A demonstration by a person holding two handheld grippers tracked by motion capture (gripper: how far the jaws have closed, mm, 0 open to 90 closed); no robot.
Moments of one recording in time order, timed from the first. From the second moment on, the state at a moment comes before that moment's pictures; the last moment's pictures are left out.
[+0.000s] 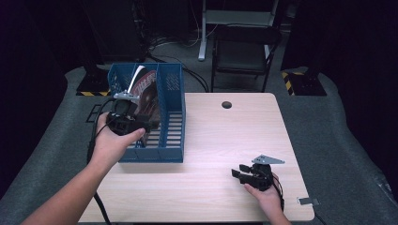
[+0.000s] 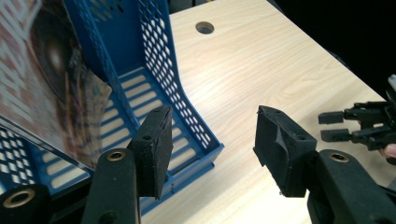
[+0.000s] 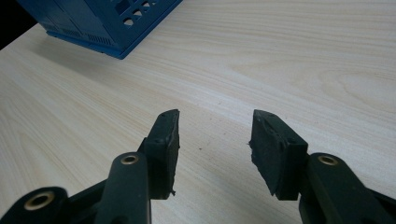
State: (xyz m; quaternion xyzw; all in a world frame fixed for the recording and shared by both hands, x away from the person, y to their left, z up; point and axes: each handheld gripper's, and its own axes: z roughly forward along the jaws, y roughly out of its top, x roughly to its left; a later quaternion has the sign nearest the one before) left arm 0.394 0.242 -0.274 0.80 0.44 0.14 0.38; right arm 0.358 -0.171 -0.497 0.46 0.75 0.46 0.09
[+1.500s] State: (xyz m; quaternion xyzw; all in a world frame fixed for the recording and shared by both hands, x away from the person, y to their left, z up) left arm 0.348 0.224 -0.401 0.82 0.40 0.09 0.41; right arm 0.358 -0.170 -0.497 0.46 0.75 0.46 0.10
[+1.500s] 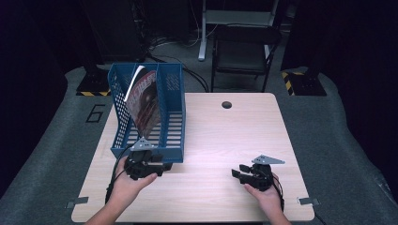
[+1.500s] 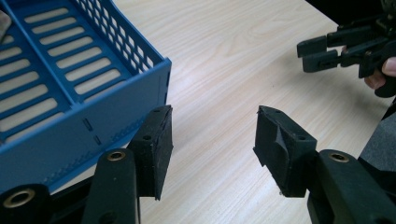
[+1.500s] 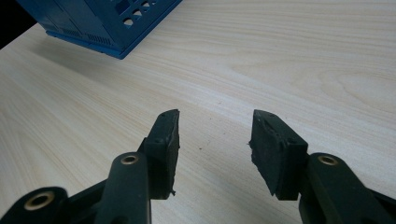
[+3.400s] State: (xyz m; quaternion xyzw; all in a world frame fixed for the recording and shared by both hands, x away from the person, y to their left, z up) left arm 0.327 0.211 -0.506 0.84 0.38 0.07 0.39; right arm 0.356 -0.166 -0.498 0.46 0.76 0.45 0.10
